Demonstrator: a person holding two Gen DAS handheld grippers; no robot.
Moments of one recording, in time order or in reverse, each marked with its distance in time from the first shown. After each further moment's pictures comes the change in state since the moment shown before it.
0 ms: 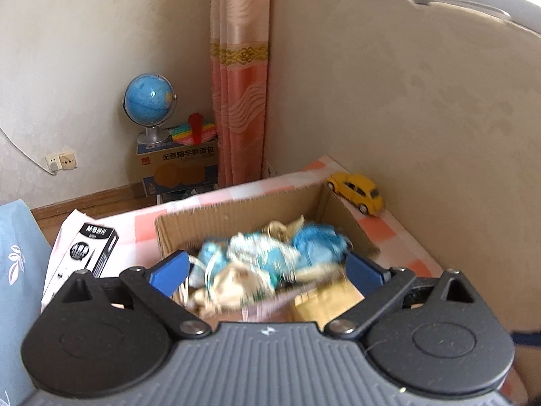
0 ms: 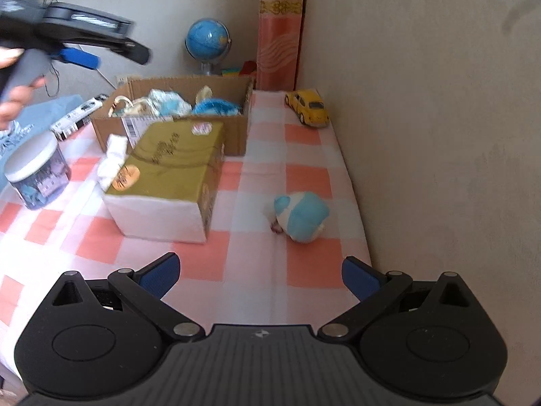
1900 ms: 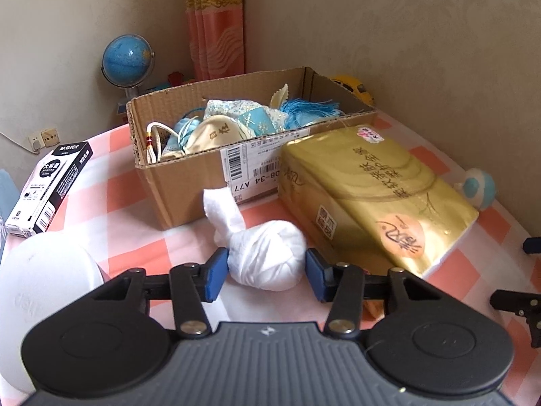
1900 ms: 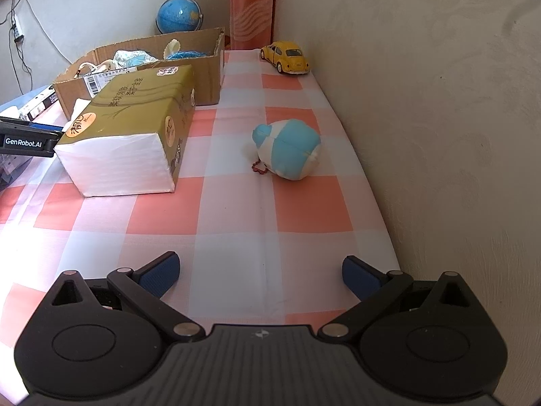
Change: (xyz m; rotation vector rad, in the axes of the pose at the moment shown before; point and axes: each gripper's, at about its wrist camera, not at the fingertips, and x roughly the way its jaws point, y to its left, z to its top) left arm 0.034 -0.001 -0.107 0.086 0.103 -0.043; right arm 0.039 -0.004 -0.035 0.084 0.048 -0.049
